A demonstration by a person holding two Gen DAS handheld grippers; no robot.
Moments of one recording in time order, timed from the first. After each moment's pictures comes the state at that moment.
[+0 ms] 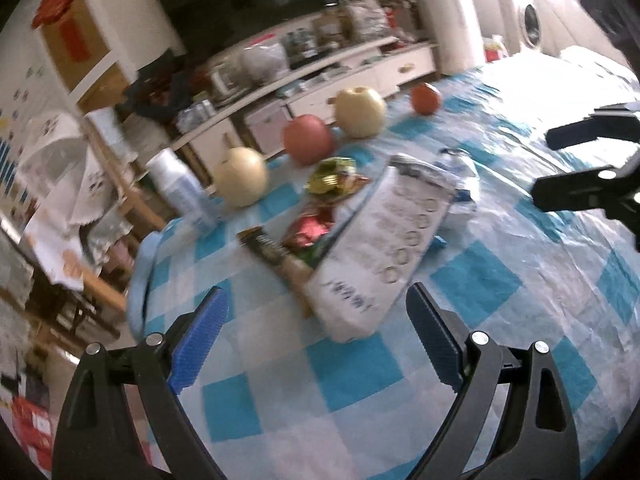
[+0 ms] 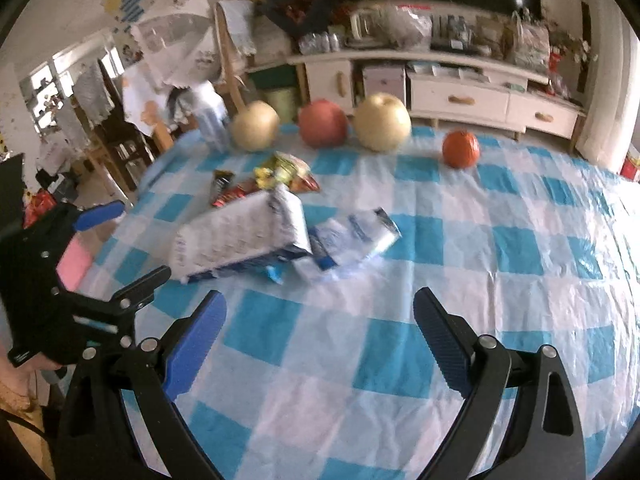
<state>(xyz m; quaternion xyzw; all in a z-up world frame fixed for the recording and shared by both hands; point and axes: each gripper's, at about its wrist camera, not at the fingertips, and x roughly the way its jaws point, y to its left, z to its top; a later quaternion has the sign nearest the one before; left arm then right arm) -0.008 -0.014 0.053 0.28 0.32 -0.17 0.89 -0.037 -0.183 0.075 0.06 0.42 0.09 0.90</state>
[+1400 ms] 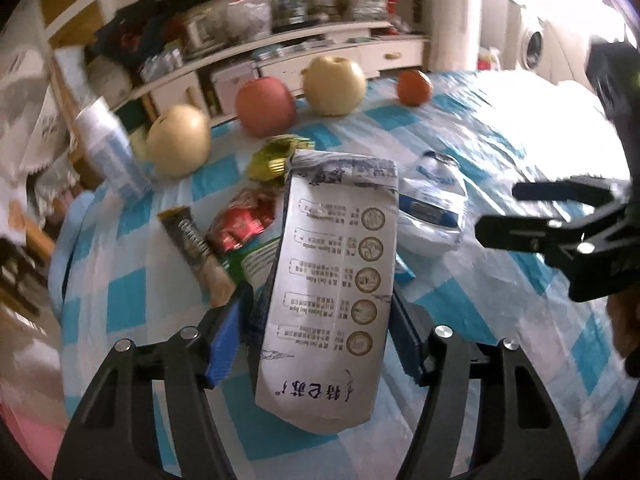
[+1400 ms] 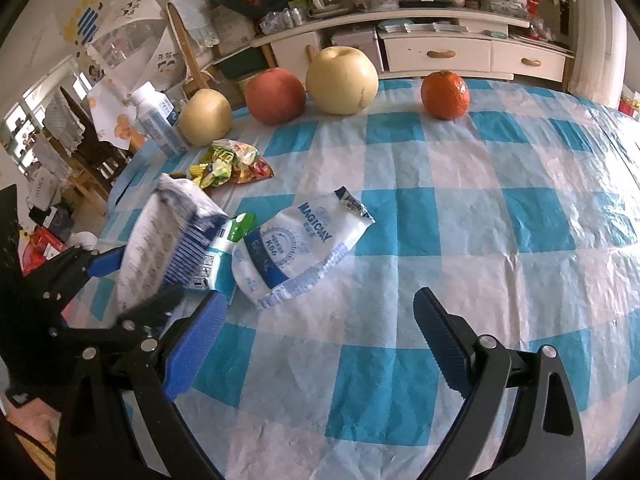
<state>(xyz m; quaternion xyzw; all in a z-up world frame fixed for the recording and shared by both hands) 0.039 -0.030 0.029 0.17 0.41 -0.21 0.87 0.006 -0.205 0.038 0.13 0.46 0.07 0.88</state>
